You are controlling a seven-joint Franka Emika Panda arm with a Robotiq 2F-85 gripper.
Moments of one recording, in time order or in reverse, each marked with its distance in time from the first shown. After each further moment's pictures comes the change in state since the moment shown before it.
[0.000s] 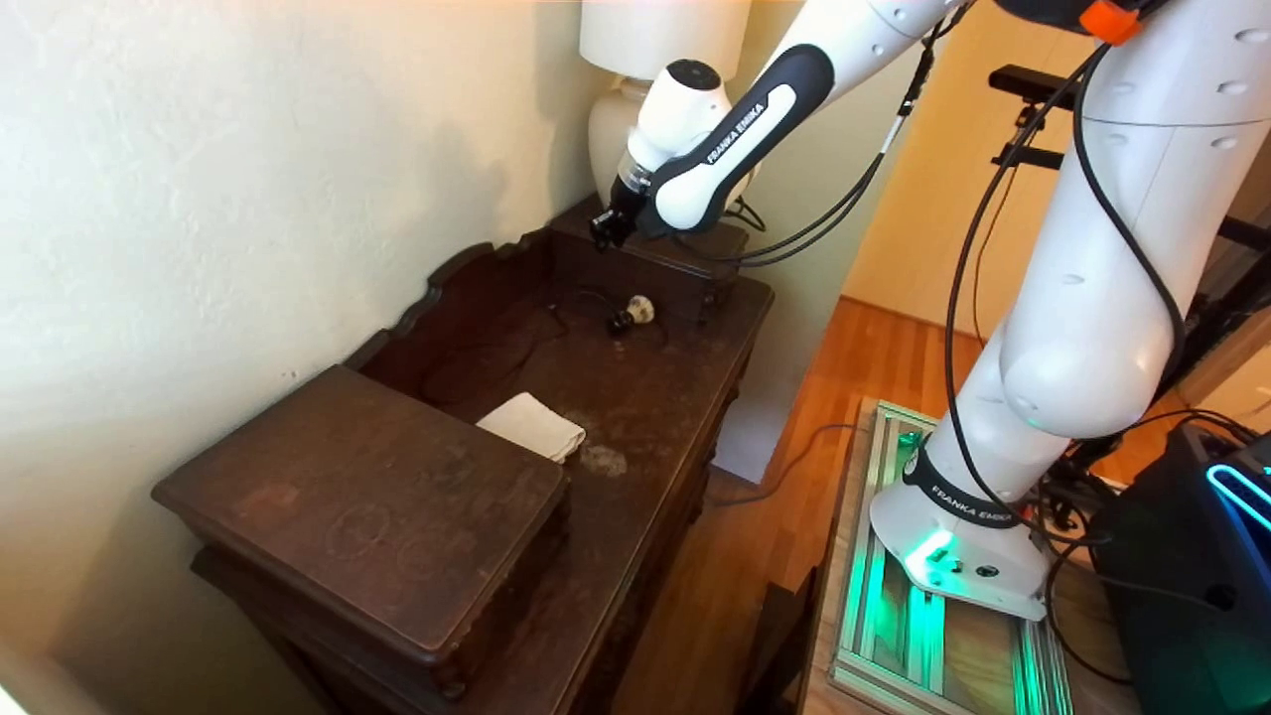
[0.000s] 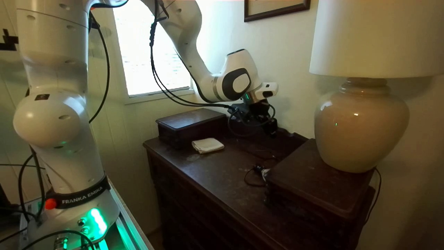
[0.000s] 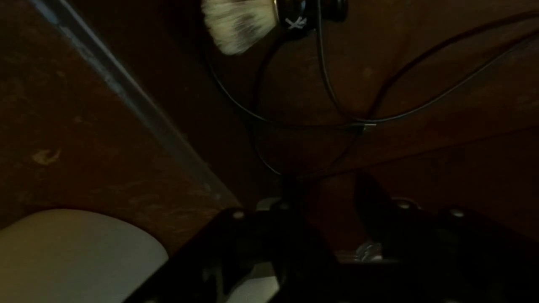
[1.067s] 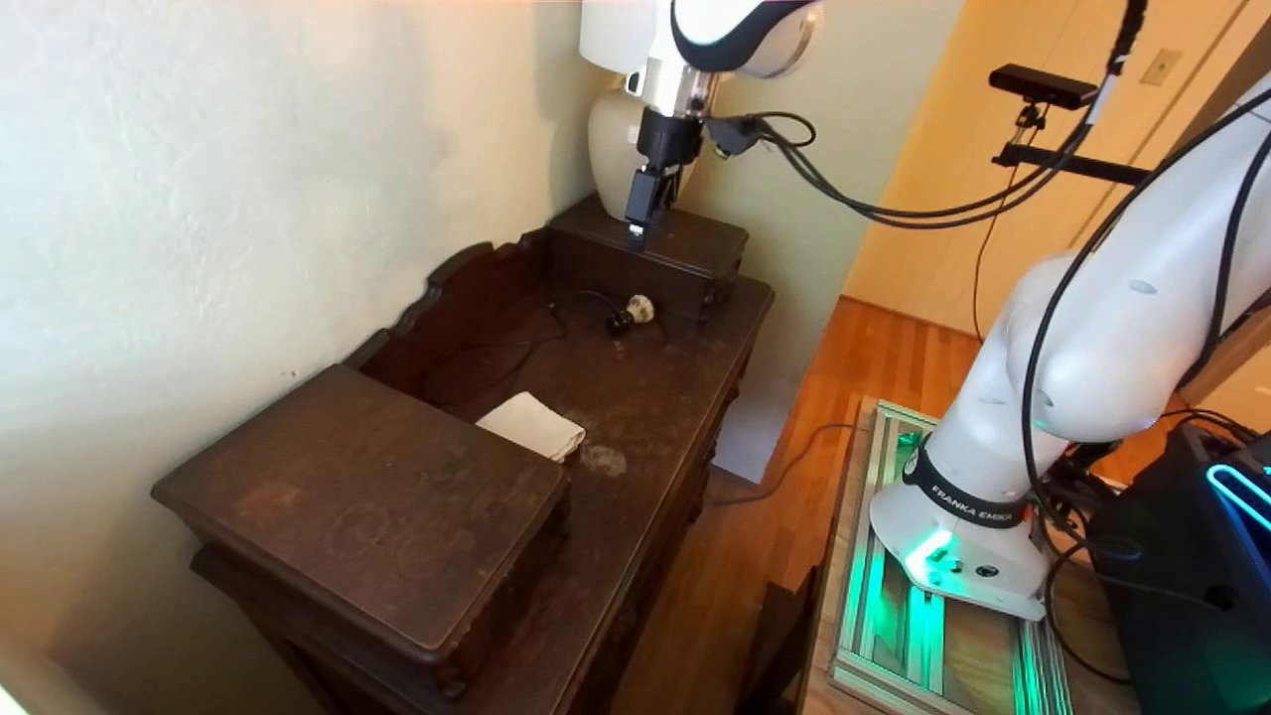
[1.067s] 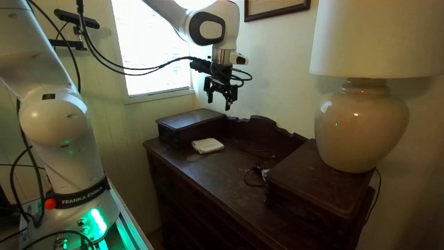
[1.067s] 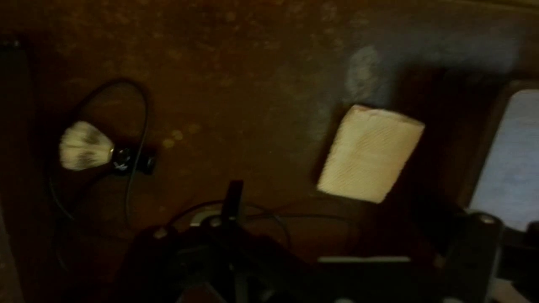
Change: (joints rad) arm 0.099 -0.450 0.073 -0.045 0.475 -0.867 -0.699
